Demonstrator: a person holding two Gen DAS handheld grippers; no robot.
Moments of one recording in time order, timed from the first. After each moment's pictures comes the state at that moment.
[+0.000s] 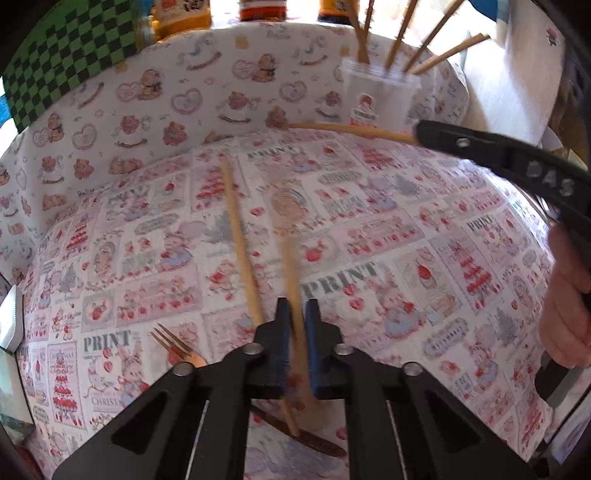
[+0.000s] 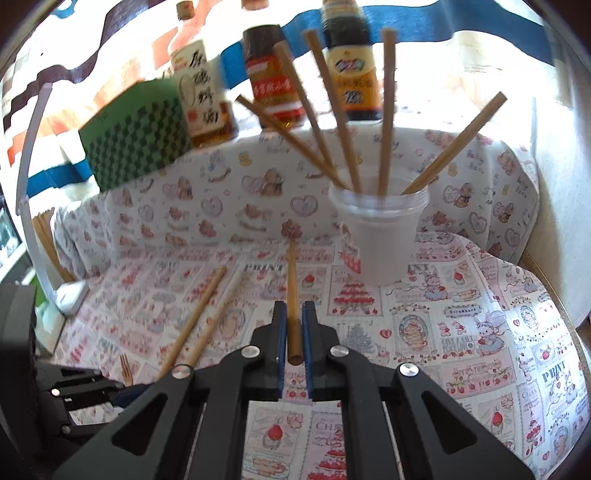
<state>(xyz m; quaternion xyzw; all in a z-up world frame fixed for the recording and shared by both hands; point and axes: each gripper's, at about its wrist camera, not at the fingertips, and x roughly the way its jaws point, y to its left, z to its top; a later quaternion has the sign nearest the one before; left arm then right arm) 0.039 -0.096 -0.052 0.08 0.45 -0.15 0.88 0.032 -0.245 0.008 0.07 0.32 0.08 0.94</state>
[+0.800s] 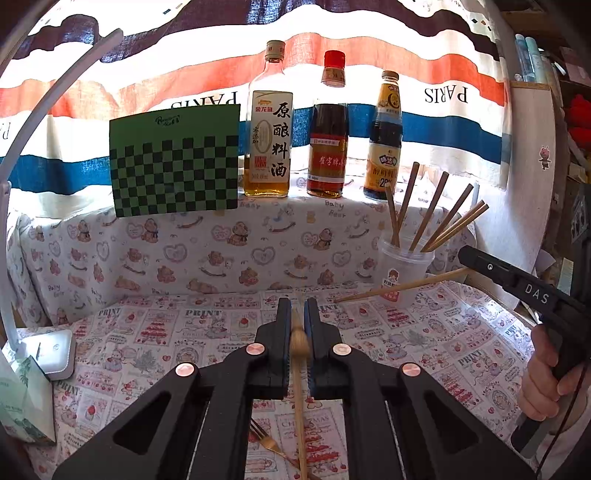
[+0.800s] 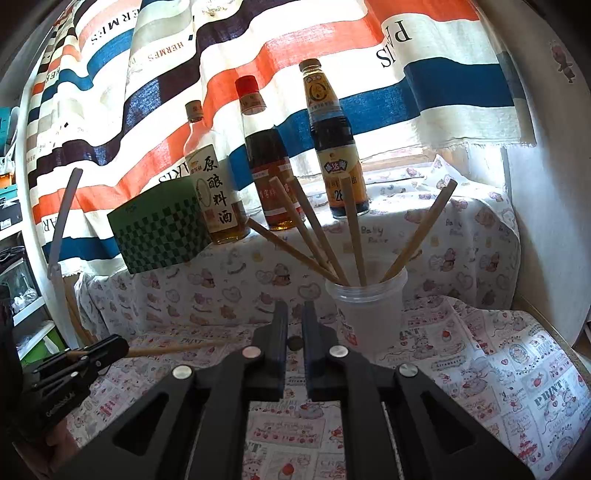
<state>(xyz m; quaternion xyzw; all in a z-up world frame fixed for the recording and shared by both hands) 0.000 -0.047 0.030 -0.01 0.21 -0.10 0.97 0.001 -0.265 0.045 0.11 0.19 0.10 0.97</state>
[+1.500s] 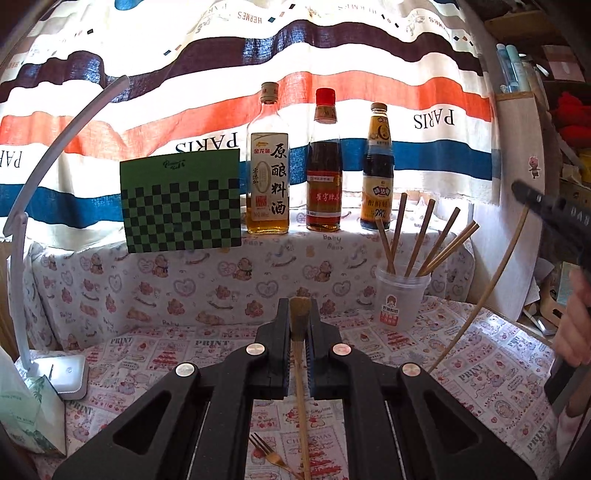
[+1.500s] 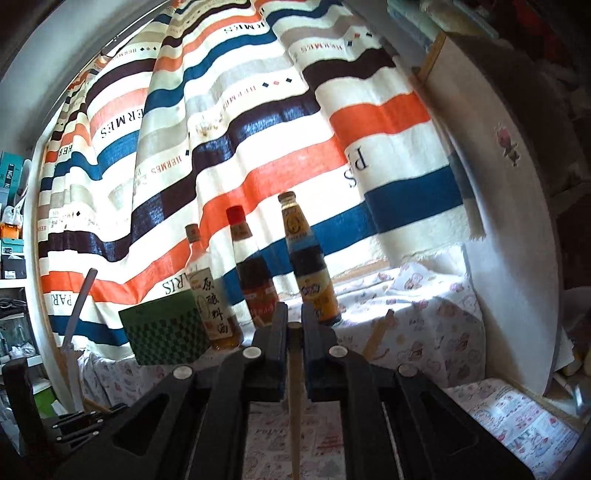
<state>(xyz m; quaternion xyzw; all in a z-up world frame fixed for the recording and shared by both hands) -0.021 -0.050 0.039 0.01 0.14 -0.09 0.99 -0.054 -0.310 0.106 0.13 -0.01 0.05 0.99</state>
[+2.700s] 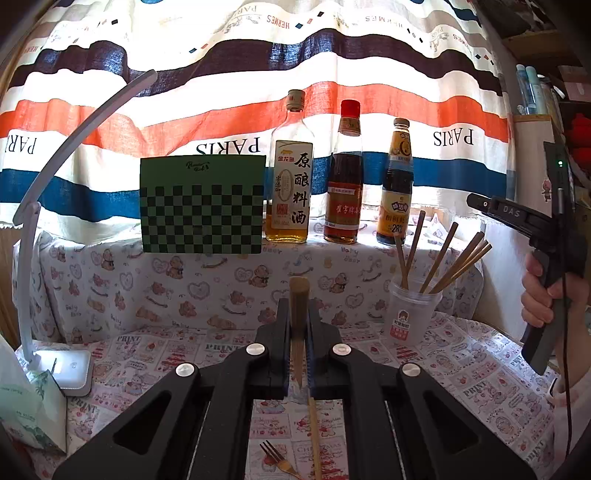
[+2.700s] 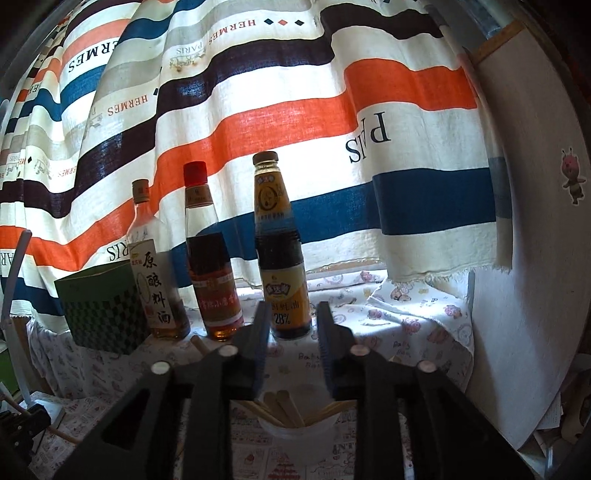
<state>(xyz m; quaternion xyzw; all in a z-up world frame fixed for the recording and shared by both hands) -0.020 -0.033 0.044 -0.02 0.13 -0.07 0.99 0.042 -0.306 0.115 0.08 0.09 0.00 0.99</state>
